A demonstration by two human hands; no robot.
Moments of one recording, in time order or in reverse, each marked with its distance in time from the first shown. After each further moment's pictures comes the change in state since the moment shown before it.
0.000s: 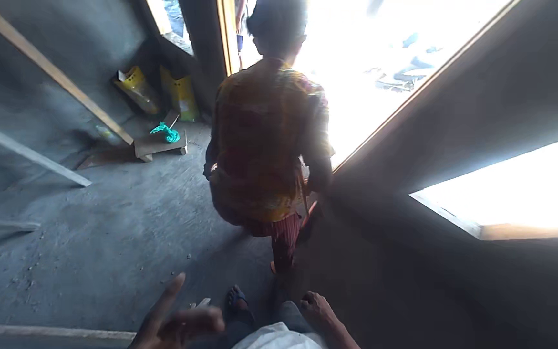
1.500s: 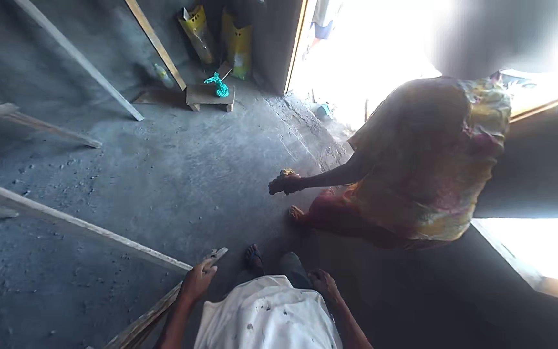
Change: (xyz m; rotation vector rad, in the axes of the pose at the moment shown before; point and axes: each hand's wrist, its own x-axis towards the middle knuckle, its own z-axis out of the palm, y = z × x) left_hand -0.127 -0.216 -0.200 0.819 0.346 -1.131; right_hand 0.022 -0.066 0.029 -0.020 -0.006 -0.003
